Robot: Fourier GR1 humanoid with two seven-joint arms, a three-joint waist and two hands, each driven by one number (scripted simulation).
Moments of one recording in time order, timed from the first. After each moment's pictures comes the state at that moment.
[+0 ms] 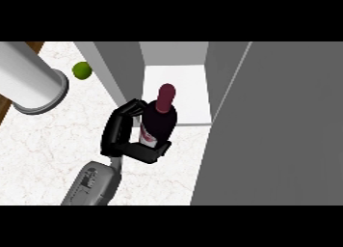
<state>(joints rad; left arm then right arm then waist) -0.29 0.00 -0.22 -1.27 0.10 0.15 -0.30 0.07 -0.58 0.71 -2.51 0.10 -0.69 0.34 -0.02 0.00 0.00</state>
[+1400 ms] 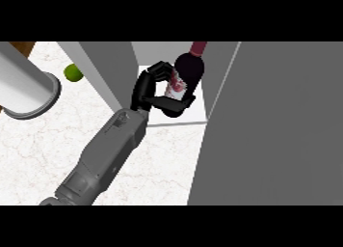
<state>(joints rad) -0.86 0.00 -0.25 -0.58 0.36 0.28 -0.43 0.14 -0.60 0.70 -2.51 0.06 -0.65 0.20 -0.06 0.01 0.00</state>
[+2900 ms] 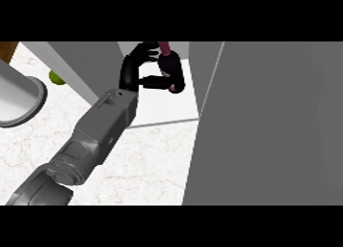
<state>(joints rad) -1.13 0.05 -0.14 -0.12 0.39 0.39 -0.53 0.21 -0.60 0.72 -2.49 0.01 -0.58 0.06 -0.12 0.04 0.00</state>
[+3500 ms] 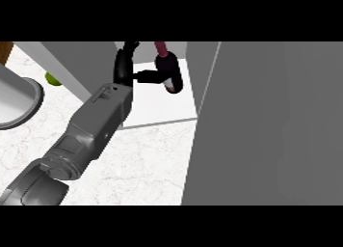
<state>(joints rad) -1.17 0.08 -0.13 -0.08 0.38 0.46 -0.56 0.22 -0.60 0.73 -2.49 0.00 -0.56 0.02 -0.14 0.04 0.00</state>
